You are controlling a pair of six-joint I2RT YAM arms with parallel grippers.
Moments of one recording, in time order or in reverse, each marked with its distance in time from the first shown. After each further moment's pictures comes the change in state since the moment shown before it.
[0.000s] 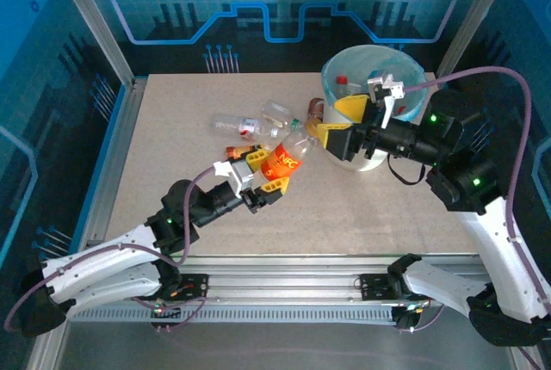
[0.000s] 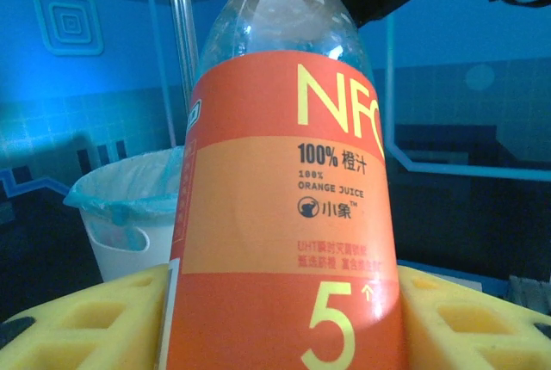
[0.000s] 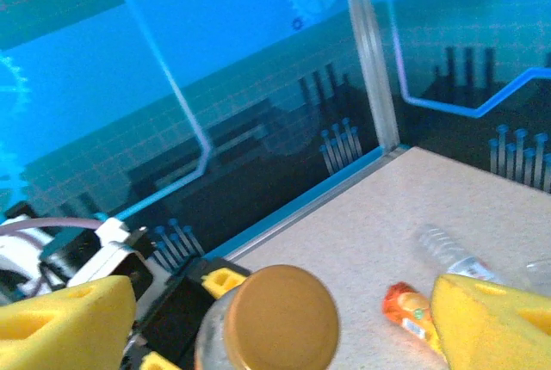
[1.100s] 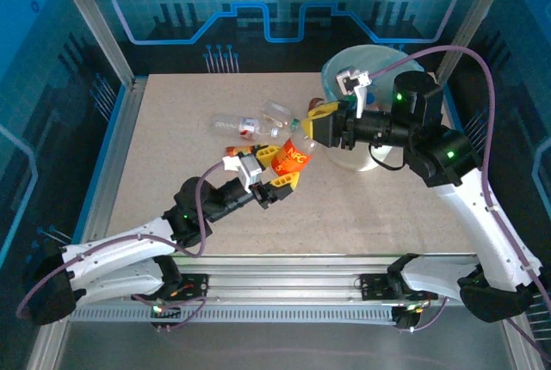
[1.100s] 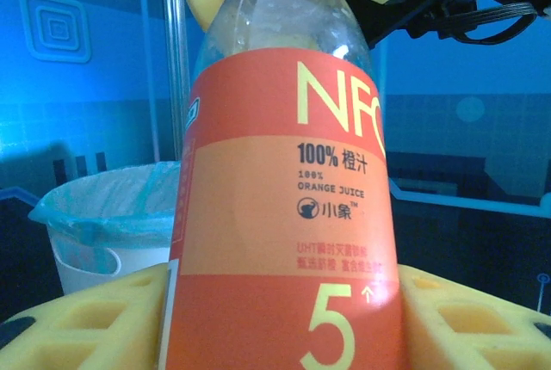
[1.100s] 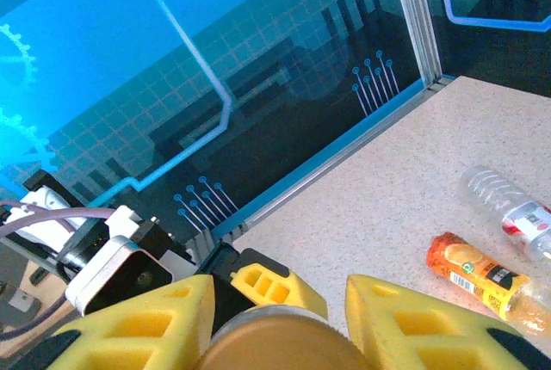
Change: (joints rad) left arm 0.000 0.131 0.000 0.189 0.011 -0.059; right arm 0.036 0.151 0.093 -0.103 -0.052 0.006
